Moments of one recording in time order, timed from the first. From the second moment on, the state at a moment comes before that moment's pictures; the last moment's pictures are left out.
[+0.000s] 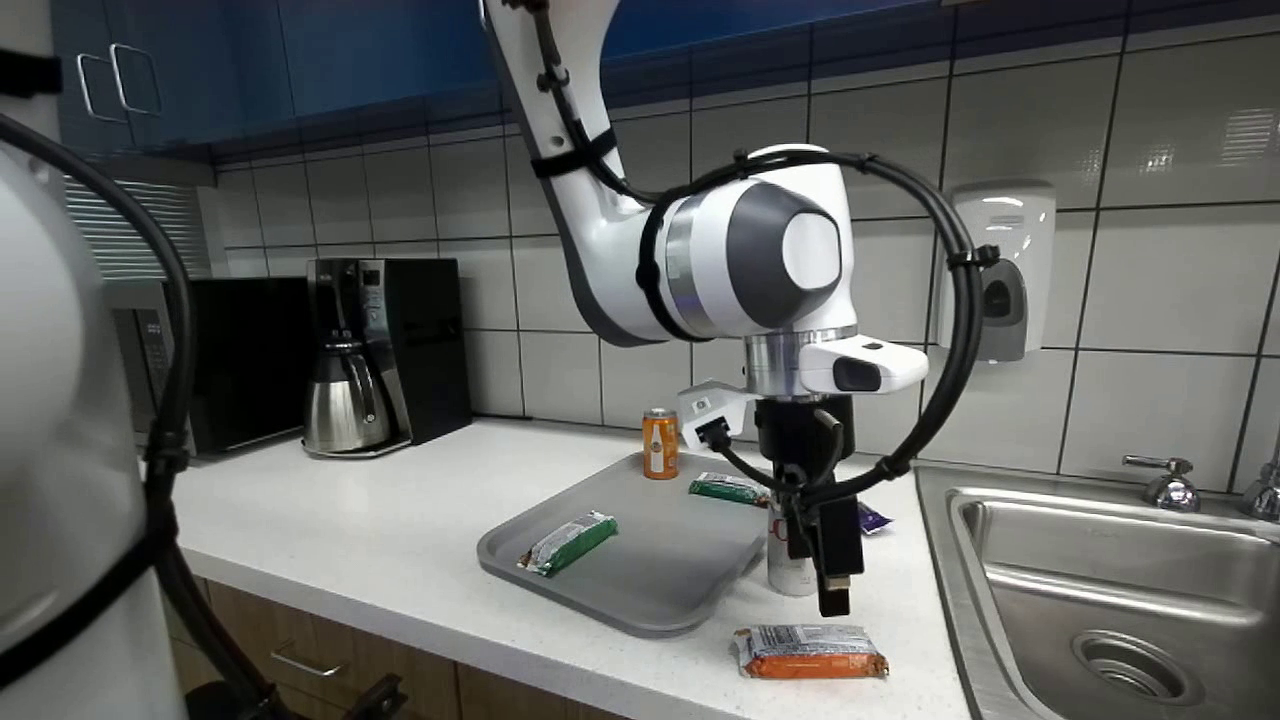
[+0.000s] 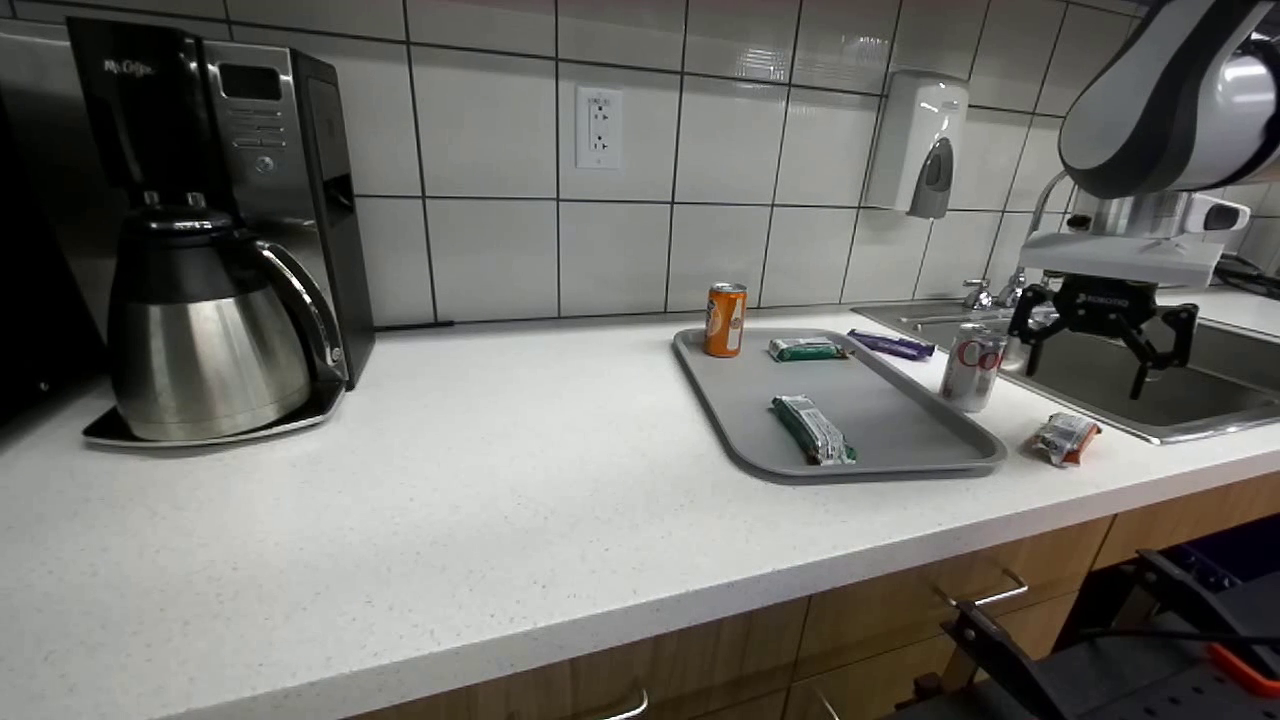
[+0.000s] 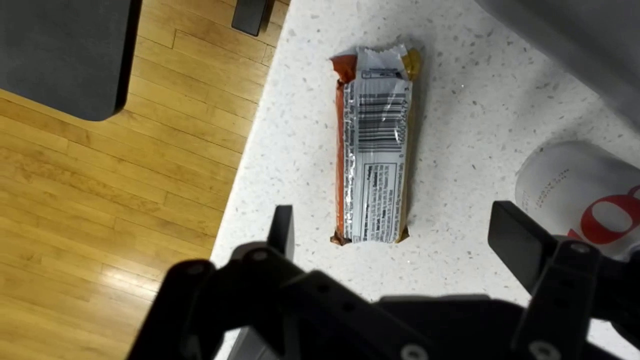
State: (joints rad) arm -0.31 0.08 -0.24 -2.59 -0.24 2.69 0.78
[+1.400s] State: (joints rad) arm -0.15 0.25 -0.38 -2.57 -0.23 2.80 0.79
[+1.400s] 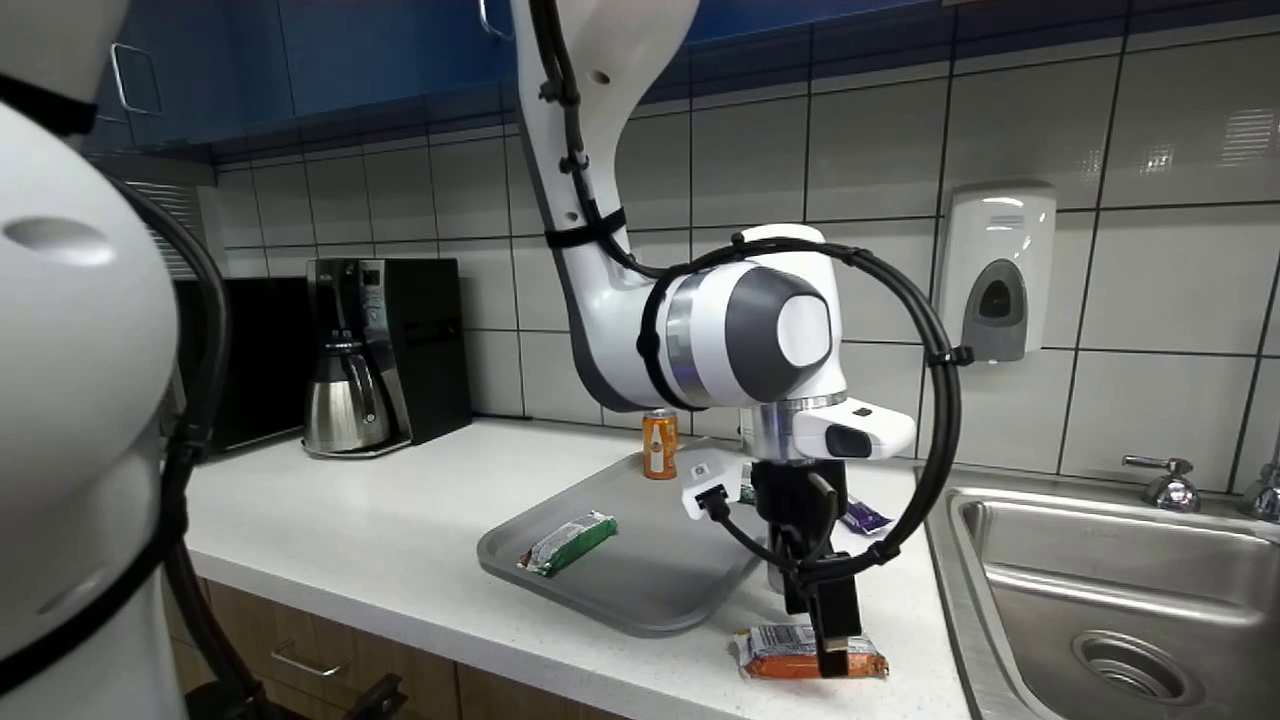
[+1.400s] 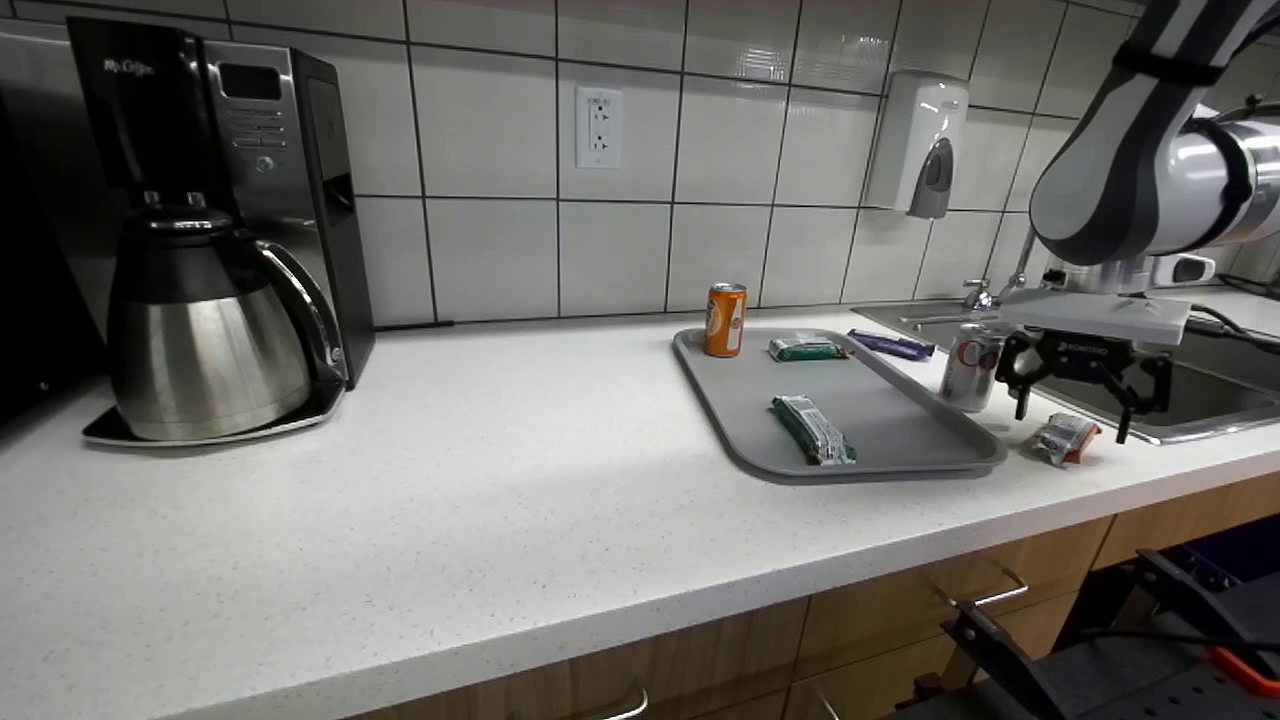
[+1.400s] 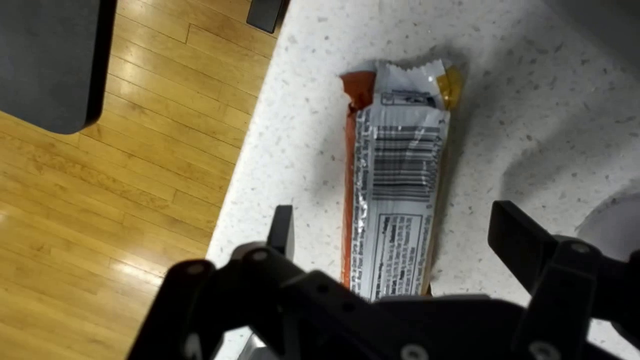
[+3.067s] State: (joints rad) arm -0.11 0.26 -0.41 -2.57 -0.17 2.80 0.79
